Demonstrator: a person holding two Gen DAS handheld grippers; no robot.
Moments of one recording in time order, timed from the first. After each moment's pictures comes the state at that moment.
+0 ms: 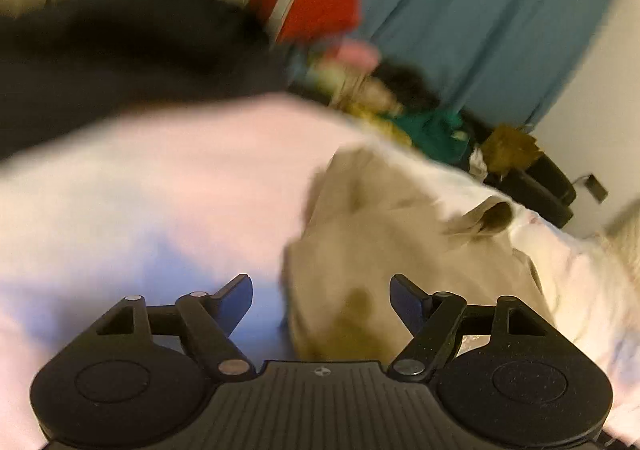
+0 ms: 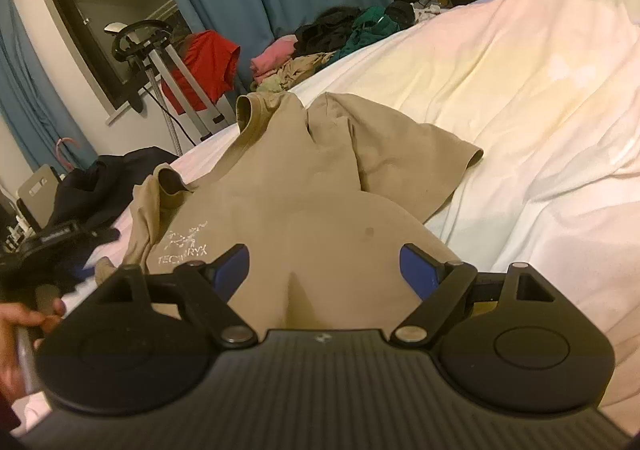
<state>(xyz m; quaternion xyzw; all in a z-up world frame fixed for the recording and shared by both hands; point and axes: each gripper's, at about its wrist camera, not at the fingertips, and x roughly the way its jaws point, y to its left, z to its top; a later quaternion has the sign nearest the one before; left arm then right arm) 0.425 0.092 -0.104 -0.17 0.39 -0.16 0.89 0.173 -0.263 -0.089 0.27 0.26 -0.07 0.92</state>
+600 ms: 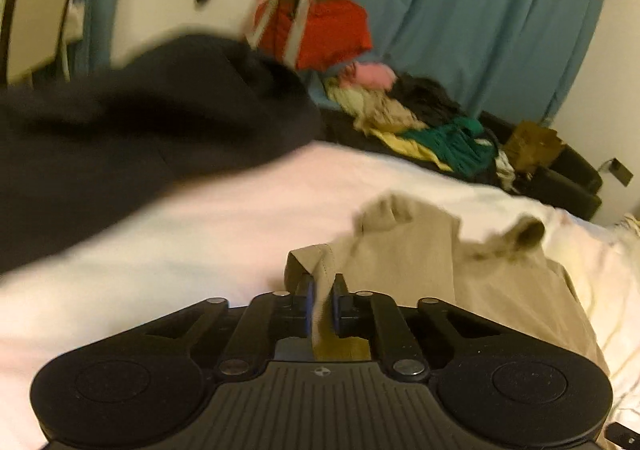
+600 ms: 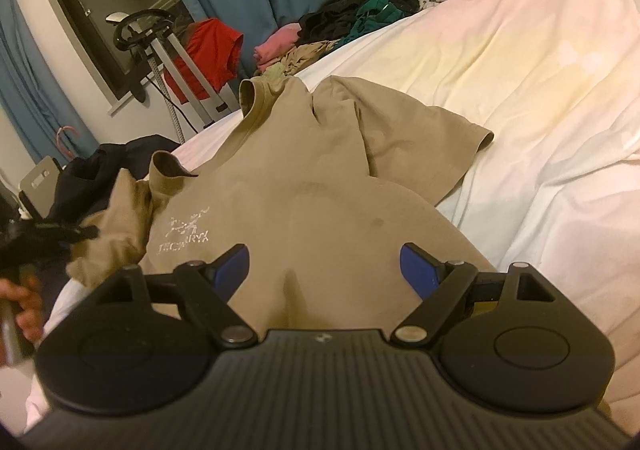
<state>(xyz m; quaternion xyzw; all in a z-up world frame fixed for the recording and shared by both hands) 0.432 0.113 -0.055 -0.07 0.33 -0.11 0.94 0.175 -0.258 -0.097 0.27 0.27 -0.06 0.92</state>
